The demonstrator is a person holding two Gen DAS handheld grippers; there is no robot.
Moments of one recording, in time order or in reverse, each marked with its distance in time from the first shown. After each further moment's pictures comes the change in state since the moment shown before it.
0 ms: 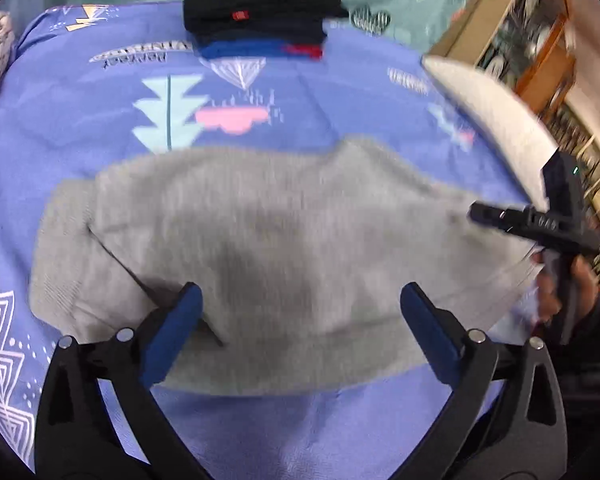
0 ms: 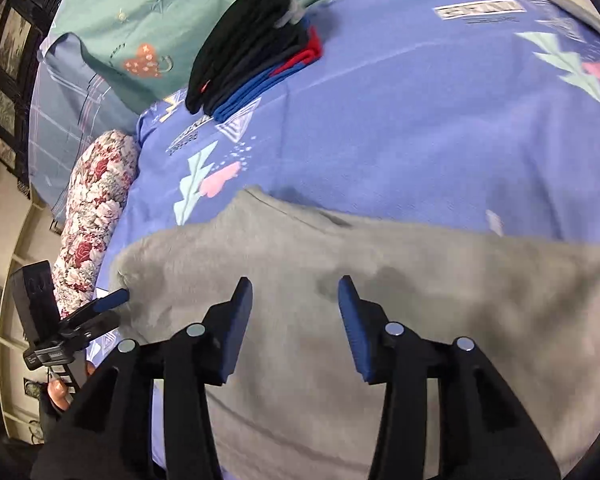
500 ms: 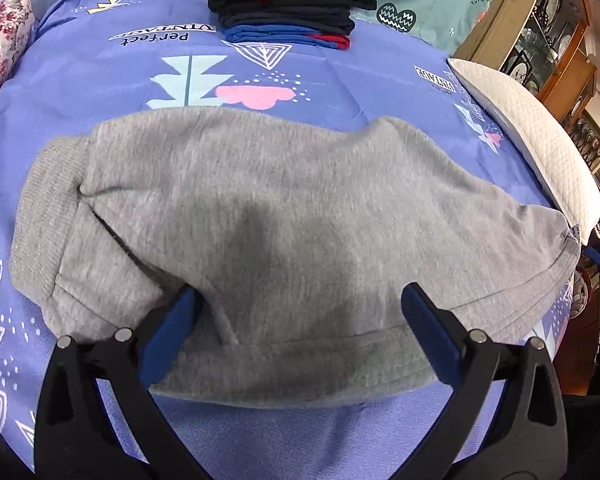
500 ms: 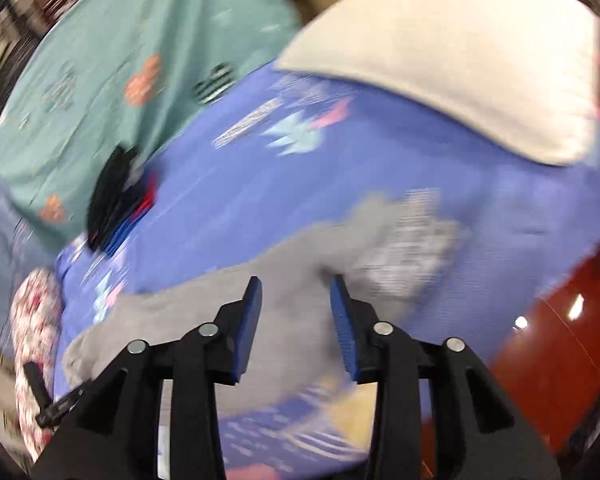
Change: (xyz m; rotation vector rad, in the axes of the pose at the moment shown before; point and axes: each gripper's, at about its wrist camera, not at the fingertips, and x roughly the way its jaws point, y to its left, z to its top) left arm 0.012 0.006 -0.012 -0.072 -0.064 0.024; right arm -0.213 -0.136 -0.089 0.347 -0.422 -0.356
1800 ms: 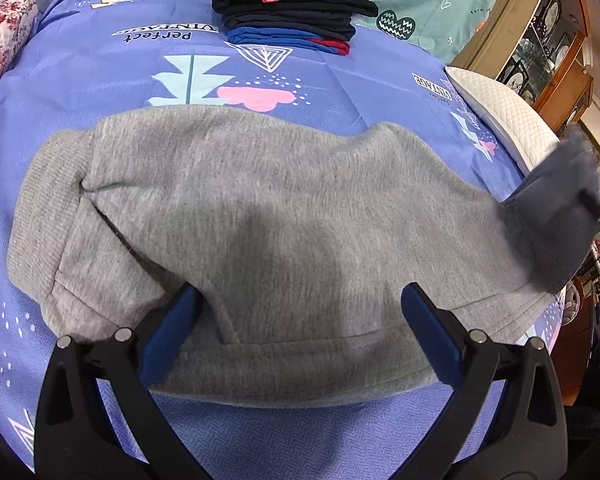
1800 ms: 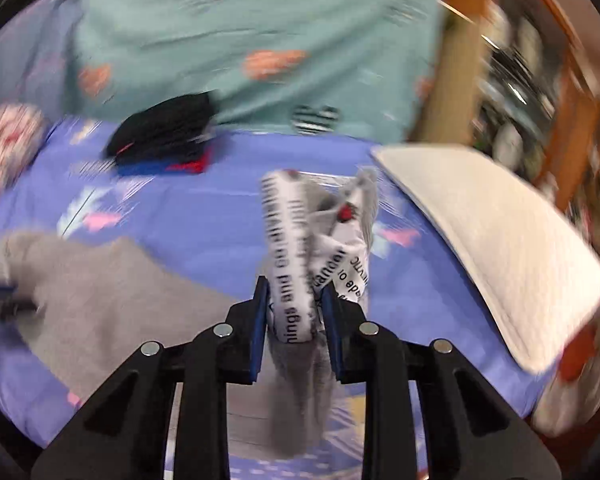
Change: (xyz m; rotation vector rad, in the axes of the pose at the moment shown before) left arm -0.002 0.005 -0.001 -0.024 -0.017 -0.036; right arm 0.017 0.229 -0.072 -0.790 -0.170 -0.145
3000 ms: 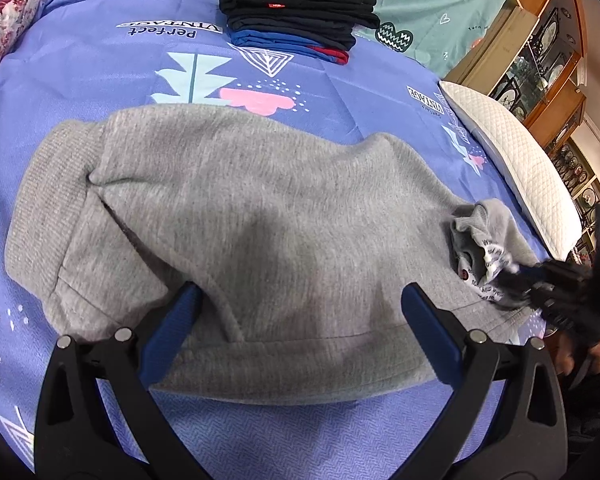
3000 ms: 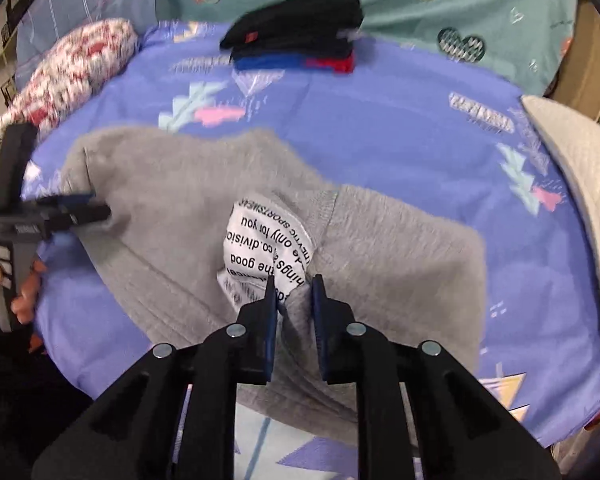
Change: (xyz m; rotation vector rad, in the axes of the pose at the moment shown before) left arm -0.006 0.010 -0.003 -0.044 -0.021 -0.060; right arm 0.069 0.087 -0.021 -0.093 0.343 0.375
